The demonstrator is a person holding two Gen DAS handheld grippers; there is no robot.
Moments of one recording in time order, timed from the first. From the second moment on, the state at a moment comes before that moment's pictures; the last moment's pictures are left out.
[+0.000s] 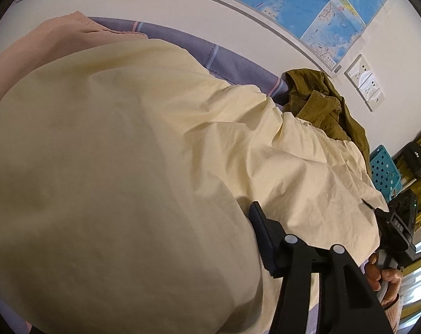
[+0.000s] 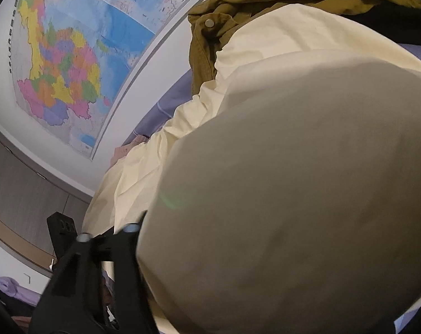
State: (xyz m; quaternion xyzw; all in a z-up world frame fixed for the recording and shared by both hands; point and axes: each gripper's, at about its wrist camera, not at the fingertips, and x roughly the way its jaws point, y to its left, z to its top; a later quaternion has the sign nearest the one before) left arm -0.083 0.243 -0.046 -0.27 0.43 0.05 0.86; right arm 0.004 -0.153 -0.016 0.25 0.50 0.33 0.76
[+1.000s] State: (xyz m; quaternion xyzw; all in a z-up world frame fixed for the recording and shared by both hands) left arm -0.068 0.457 0.180 -0.16 0.24 0.17 0.94; right arm 0.075 0.105 0.180 0.19 0.31 0.56 0.74
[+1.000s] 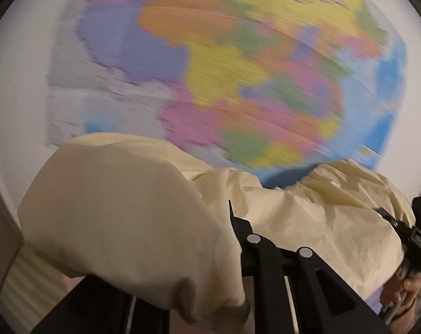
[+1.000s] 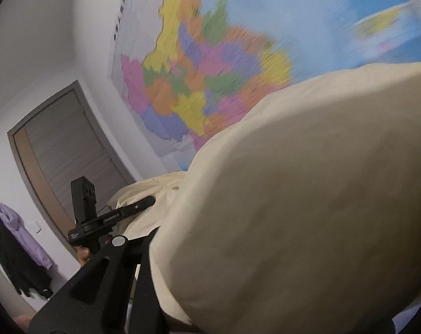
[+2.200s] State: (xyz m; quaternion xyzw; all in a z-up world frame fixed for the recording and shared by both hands) left arm -0.119 0.649 -0.005 -0.24 0.37 0.36 0.82; right arm 0.072 0.148 0.009 0.15 0.51 0.52 0.67
